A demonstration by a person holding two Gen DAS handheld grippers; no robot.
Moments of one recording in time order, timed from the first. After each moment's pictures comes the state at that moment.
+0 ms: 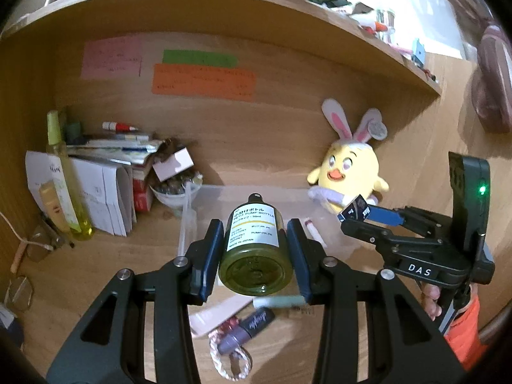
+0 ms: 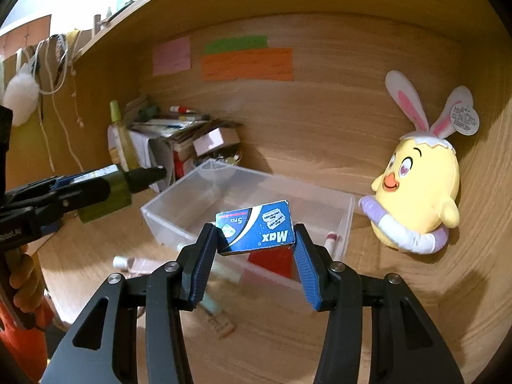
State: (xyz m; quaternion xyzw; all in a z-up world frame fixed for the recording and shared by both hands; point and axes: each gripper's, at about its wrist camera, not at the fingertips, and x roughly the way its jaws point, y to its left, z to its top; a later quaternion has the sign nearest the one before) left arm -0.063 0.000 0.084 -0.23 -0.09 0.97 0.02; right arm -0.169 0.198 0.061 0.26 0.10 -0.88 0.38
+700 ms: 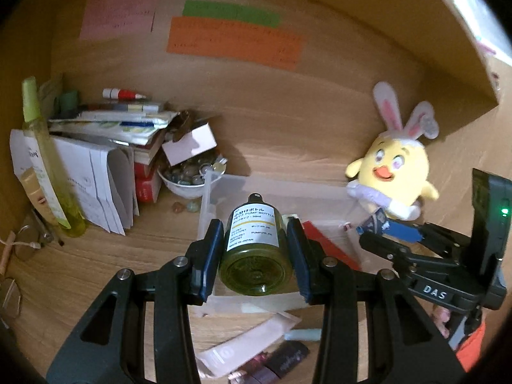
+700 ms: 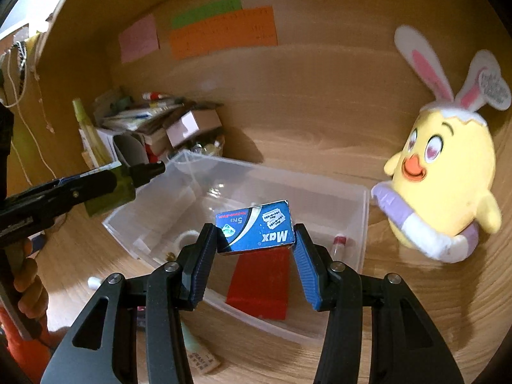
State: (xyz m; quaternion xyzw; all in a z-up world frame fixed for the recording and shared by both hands) left arm -0.147 -0.031 0.049 -0.30 -0.11 0.95 -0.02; right arm -0.229 0.165 0.029 0.33 0.09 -0.87 0.37
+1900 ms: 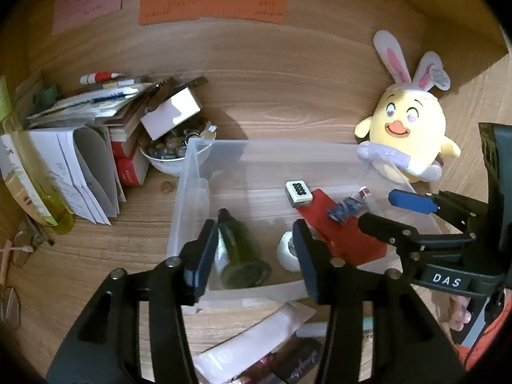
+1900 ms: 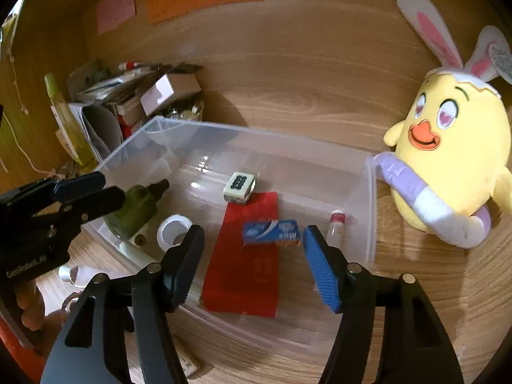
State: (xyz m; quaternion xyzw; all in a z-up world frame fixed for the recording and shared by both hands) left arm -0.166 -0.008 0.015 -0.35 -0.06 0.94 -0.02; right arm -0.246 0.157 0.000 0.37 0.11 -0.86 0.33
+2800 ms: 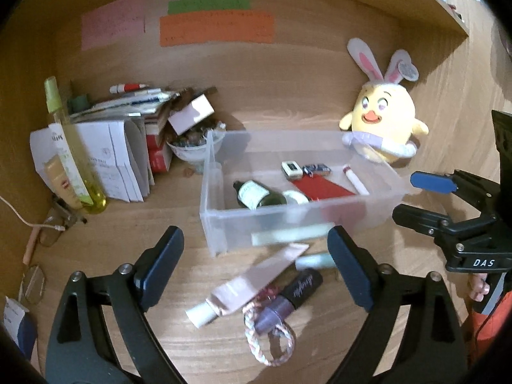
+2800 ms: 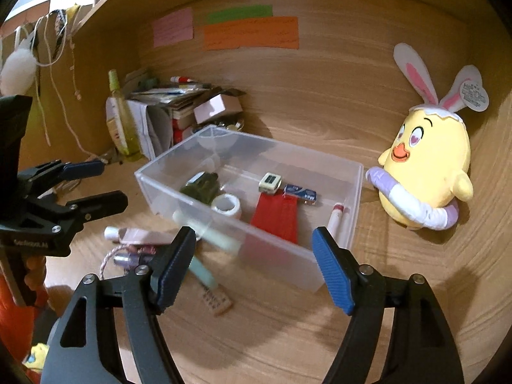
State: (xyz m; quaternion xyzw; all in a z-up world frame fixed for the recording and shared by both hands) left arm -0.082 -0.003 0.027 -0.33 -0.03 0.94 -0.02; right arm -0.163 0.199 0.028 0.30 0.13 -0.86 0.38
